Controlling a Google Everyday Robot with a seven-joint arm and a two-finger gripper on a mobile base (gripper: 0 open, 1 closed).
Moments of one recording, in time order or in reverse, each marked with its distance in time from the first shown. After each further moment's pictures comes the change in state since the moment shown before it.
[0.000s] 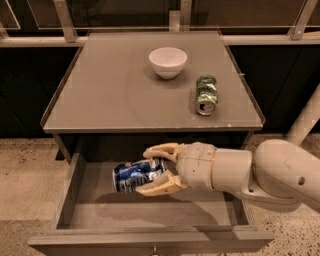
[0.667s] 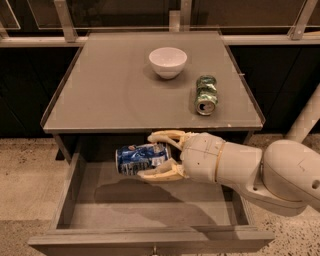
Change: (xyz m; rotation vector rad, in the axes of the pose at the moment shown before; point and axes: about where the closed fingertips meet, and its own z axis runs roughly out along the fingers) arm -0.024 -0.032 -0.016 0.150 -0.053 -0.093
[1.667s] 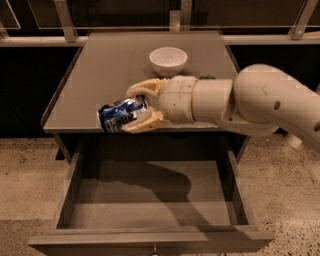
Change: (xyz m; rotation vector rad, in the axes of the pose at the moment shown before) arm -0.054 -0.076 0.060 -0.090 -0.005 -0.177
